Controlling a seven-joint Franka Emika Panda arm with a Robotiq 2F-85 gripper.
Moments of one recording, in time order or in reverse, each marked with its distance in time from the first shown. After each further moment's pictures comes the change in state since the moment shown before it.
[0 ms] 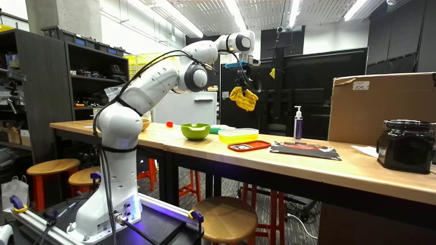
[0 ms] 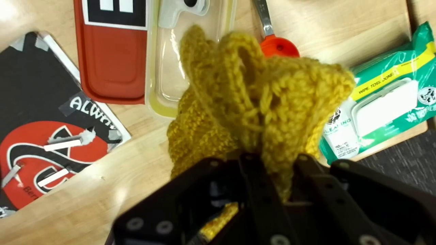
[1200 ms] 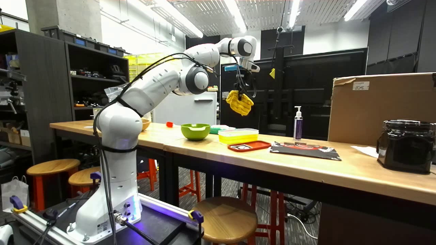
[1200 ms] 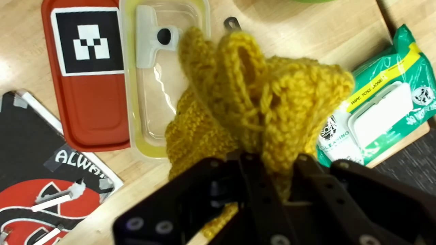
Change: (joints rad) arm -0.007 0.028 0.006 -0.007 0.071 -0.052 0.157
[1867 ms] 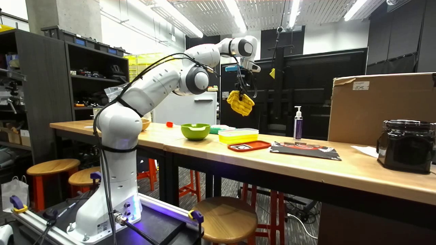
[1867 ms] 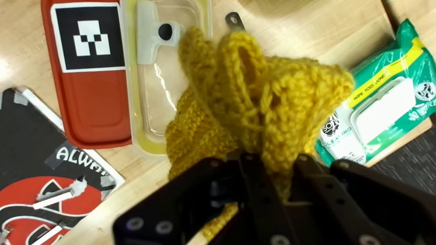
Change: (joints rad) arm -0.005 0.003 -0.001 0.000 0.000 0.010 -0.003
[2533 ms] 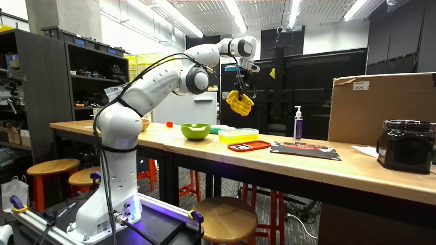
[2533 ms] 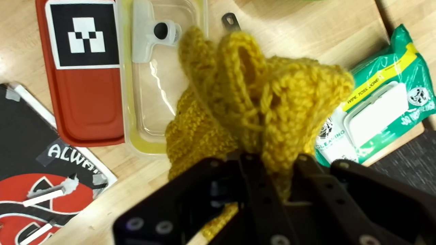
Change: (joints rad) arm 0.006 0.000 0.005 0.000 0.002 0.003 -0.014
